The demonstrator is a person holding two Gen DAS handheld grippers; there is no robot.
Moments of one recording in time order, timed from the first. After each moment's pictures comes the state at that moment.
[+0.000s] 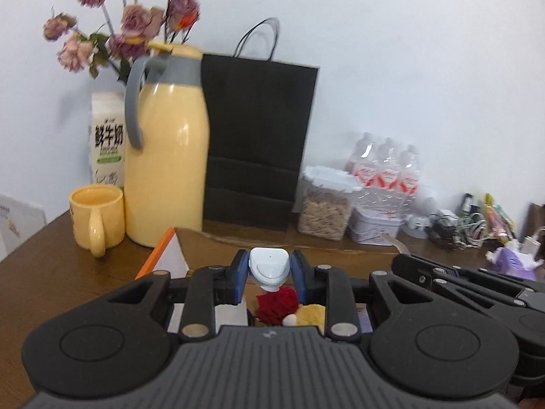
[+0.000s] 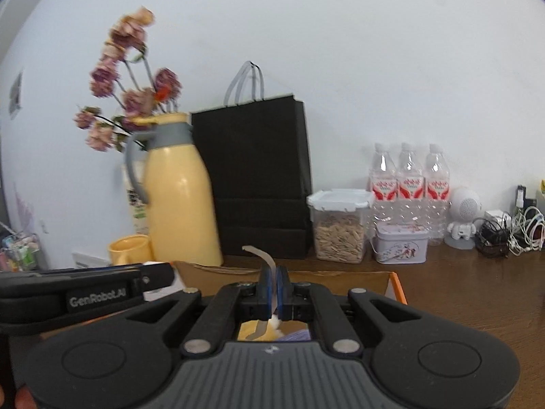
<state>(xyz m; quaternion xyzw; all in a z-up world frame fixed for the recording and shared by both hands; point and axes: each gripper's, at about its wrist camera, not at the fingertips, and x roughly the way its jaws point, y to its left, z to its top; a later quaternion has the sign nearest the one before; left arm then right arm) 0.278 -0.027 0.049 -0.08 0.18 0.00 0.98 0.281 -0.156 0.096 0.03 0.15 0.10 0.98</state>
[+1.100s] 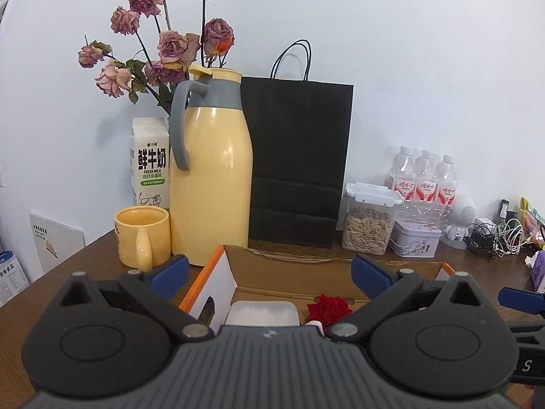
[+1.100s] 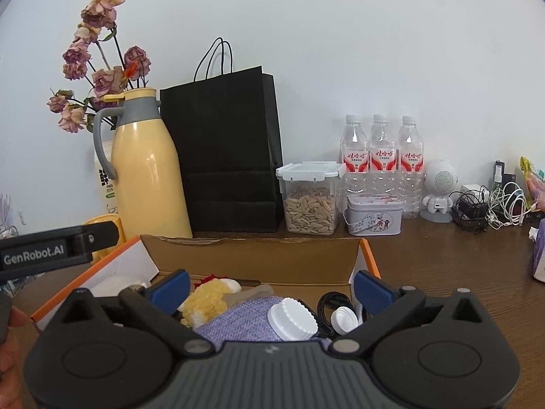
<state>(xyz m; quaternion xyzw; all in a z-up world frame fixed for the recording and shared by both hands) 0.259 -0.017 0.050 -0.05 0.14 0.06 0.99 0.274 -0.174 0.074 0.04 0.18 0.07 0.98</state>
